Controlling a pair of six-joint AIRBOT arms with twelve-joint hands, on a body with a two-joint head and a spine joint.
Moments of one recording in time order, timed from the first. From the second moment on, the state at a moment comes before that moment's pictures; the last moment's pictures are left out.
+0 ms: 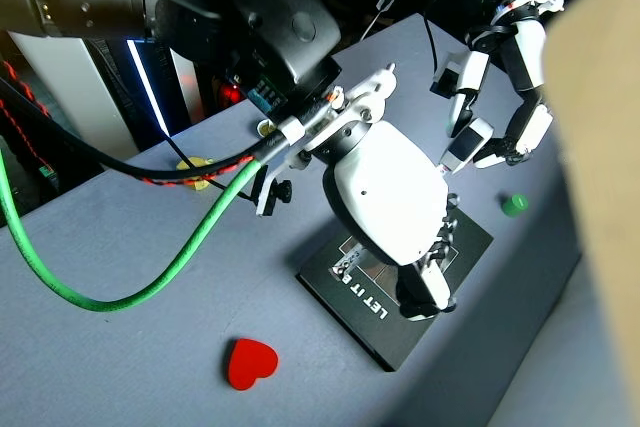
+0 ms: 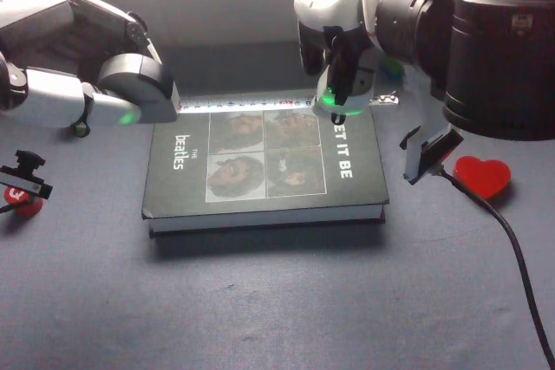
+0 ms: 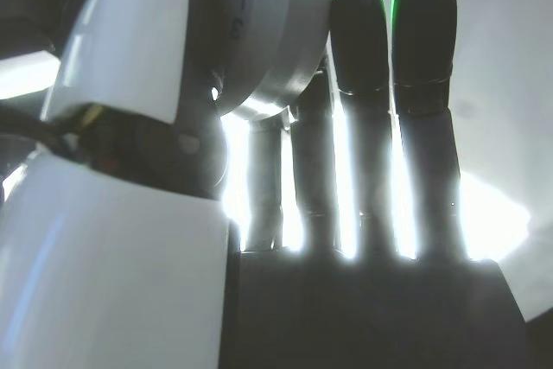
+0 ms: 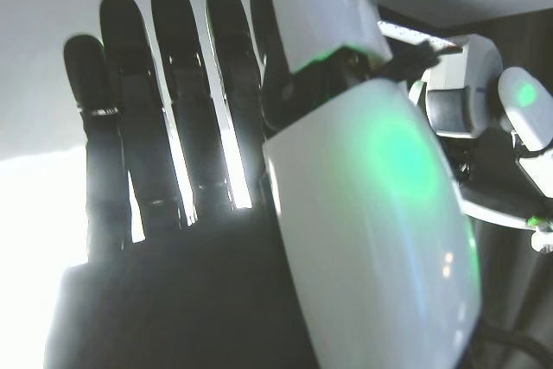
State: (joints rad) left arm 0.63 -0.81 1.15 0.12 -0.44 0.13; right arm 0.01 -1.39 1.01 1.96 0.85 -2.93
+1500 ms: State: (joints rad) left arm 0.63 -0.82 1.16 0.12 -0.44 0.13; right arm 0.01 -1.38 1.00 2.00 0.85 -2.95
